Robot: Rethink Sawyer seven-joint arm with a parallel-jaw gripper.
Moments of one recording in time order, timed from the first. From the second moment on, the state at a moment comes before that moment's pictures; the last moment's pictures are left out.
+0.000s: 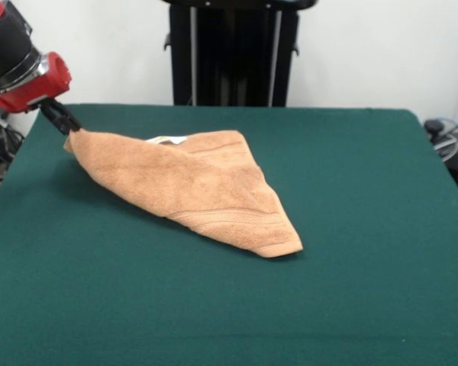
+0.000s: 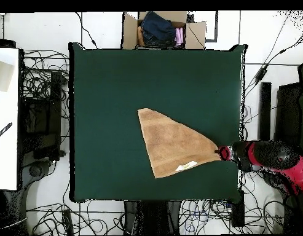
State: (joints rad) arm -1.26 -0.45 0.62 1.63 -0.40 1.00 1.15
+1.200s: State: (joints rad) arm -1.26 -0.46 0.62 1.62 -0.40 1.01 1.13
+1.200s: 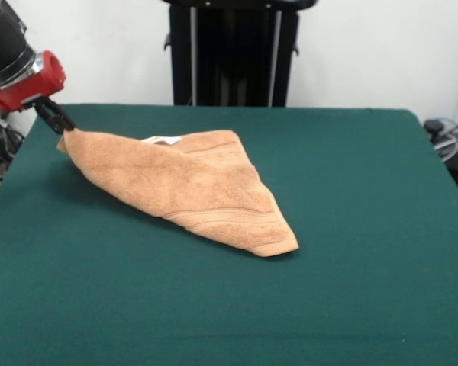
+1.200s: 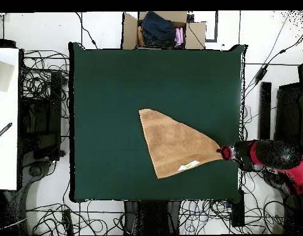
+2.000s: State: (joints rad) arm -1.26 -0.51 0.62 1.62 -0.40 1.01 1.13
